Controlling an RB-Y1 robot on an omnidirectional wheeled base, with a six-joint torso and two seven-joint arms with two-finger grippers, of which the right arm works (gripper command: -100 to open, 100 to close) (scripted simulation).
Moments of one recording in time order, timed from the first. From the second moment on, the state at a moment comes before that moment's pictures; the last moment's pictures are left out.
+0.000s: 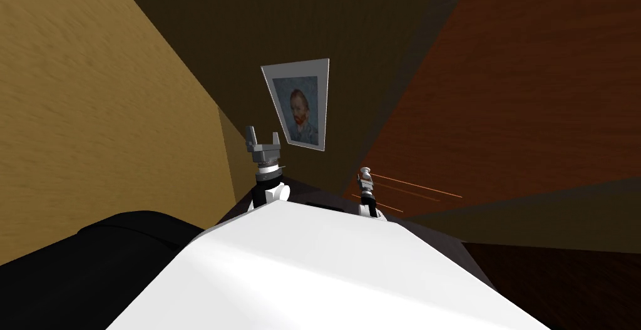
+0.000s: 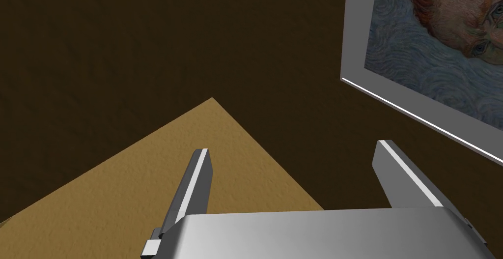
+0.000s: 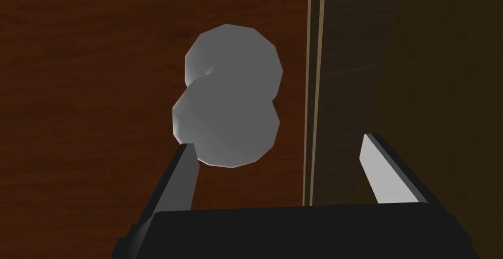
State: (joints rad) arm -0.12 -0.05 -0.37 -0.63 0.24 -0.84 1.38
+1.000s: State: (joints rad) arm -0.14 -0.06 -0.38 -0.60 0.24 -0.84 1.38
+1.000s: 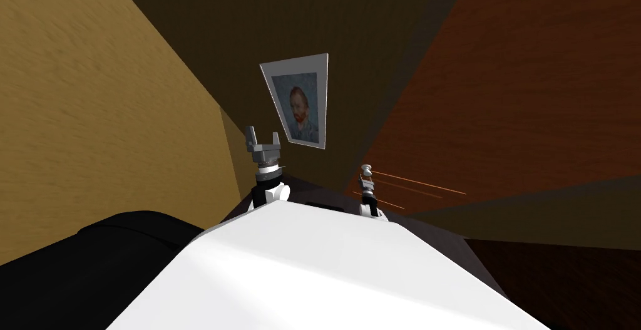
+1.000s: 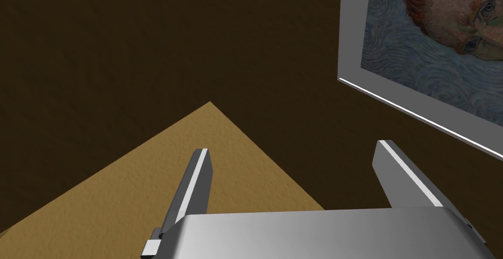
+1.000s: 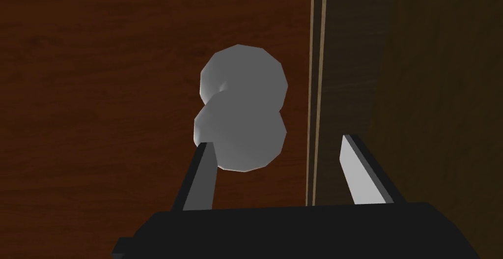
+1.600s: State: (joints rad) arm -0.14 -0.07 -0.37 -0.63 0.25 -0.81 1.38
